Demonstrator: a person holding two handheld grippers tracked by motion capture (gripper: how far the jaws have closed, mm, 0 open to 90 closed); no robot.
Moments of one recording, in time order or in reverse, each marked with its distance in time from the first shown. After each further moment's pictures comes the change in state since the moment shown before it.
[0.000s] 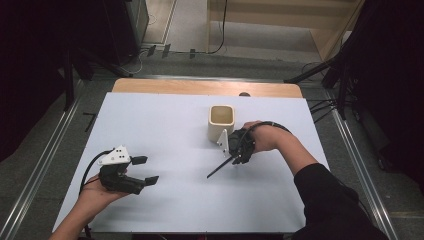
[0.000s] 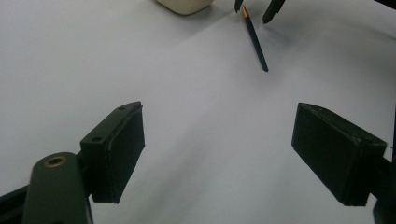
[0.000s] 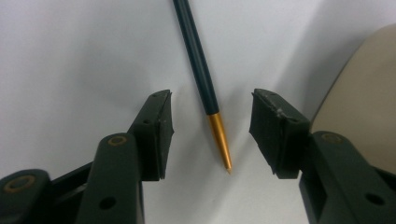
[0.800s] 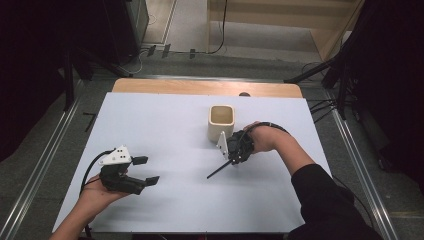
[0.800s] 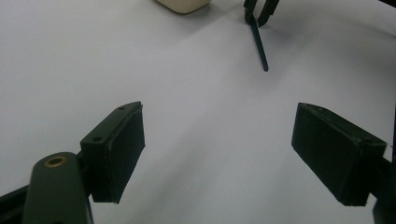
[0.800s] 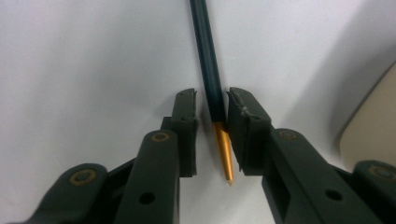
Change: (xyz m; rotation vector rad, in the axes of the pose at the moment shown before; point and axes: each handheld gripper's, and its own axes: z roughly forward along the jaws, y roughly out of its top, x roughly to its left) left arm -0.001 0.000 0.002 0.003 -0.001 0.002; right arm -0.001 0.002 0.006 0.010 0.078 -0.044
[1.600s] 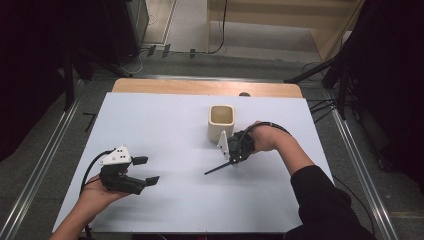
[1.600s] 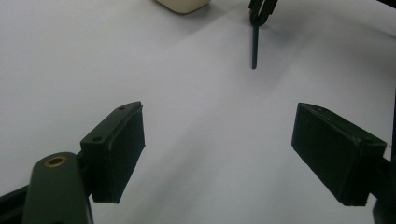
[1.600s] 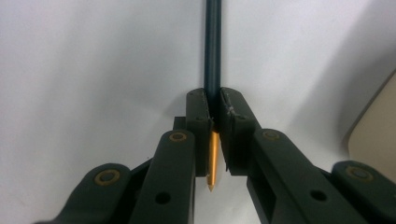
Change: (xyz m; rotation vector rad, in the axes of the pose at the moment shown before) left arm 0.000 0.000 0.000 -0.001 0.000 -0.004; right arm 0.002 -0.001 -0.002 -0.013 0.020 0.025
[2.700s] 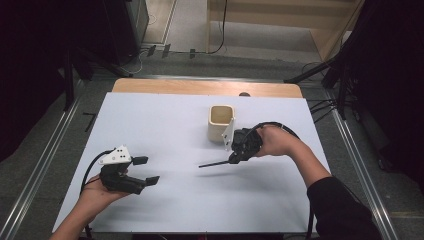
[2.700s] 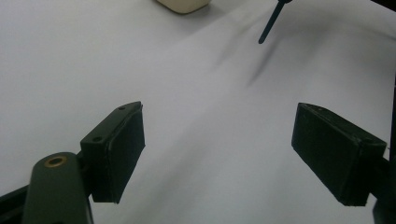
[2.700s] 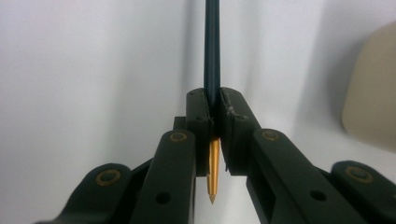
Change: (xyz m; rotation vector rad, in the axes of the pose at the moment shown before) left arm 0.000 0.000 0.001 0.001 -0.006 -0.007; right arm 0.020 -0.003 -0.042 -0.193 0.012 0.296
